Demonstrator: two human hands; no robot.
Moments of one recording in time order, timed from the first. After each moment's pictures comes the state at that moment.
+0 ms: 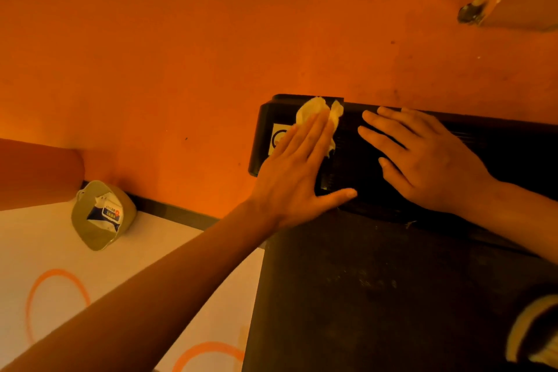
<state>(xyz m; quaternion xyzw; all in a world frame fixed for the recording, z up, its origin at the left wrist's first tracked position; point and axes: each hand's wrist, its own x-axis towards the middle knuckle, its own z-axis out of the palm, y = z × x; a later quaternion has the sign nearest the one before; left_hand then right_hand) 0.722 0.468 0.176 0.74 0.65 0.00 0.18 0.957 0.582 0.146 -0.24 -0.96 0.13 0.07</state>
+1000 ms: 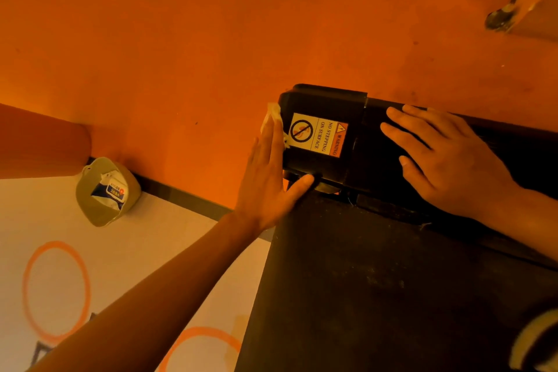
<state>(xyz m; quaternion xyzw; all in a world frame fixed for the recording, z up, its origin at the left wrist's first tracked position) 0.688 0.414 0.160 0.56 0.77 0.15 0.27 0.957 0.582 0.145 -0.23 -0.96 0.14 0.07</state>
